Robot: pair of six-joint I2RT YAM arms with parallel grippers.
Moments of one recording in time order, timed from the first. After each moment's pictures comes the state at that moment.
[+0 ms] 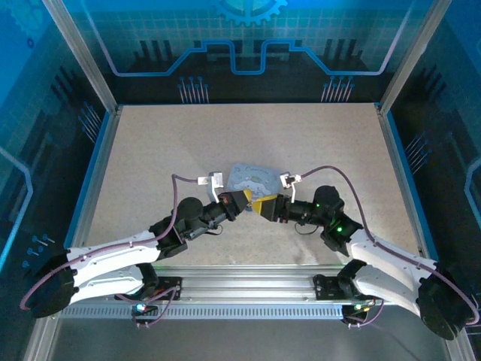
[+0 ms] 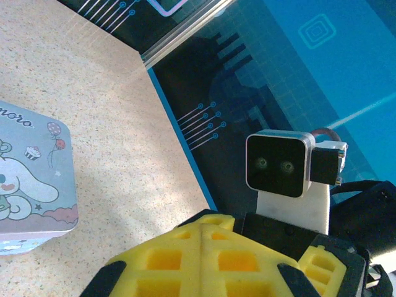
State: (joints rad) left arm -0.95 1.03 0.49 0.49 -0.10 -0.96; right arm 0.67 0.96 0.40 0.47 -0.61 0.86
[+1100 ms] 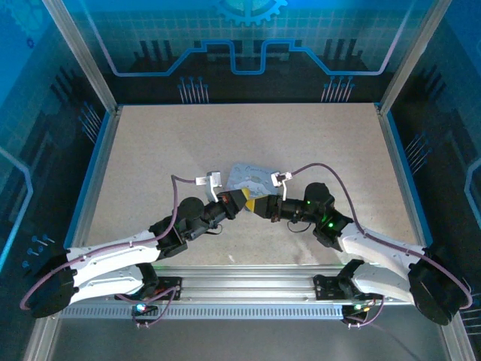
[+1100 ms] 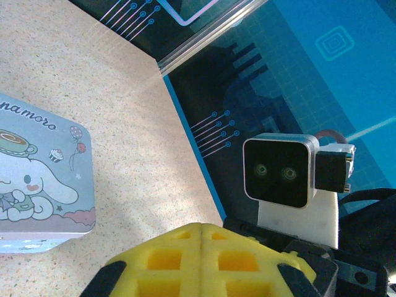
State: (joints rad) left arm -0.95 1.03 0.49 0.46 -0.15 -0.98; right arm 0.71 1.07 0.44 0.53 -0.60 0.90
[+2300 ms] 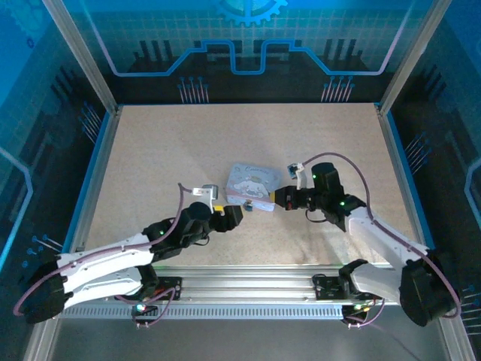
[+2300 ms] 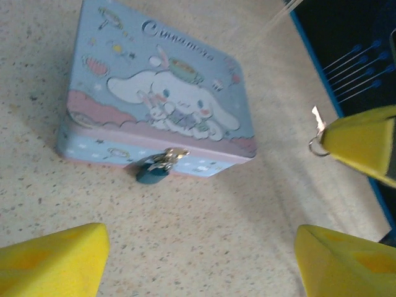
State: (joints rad) left arm -0.94 0.98 0.48 -0.03 -0.25 -0.85; right arm 0.42 1.14 0.62 -0.12 -0.63 0.53
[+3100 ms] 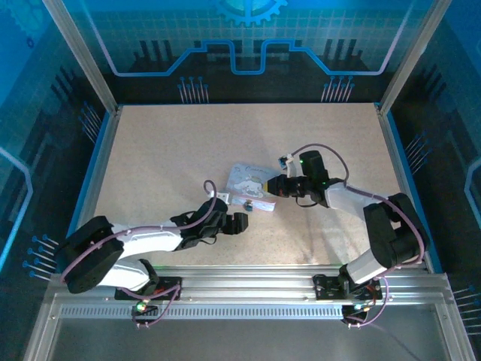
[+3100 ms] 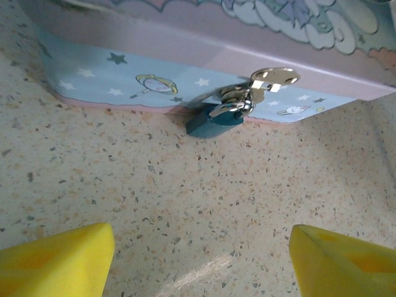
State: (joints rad) left arm -0.85 1.37 0.48 0.15 -0.06 -0.76; right arm 0.36 1.55 0.75 0.05 -0.71 0.53
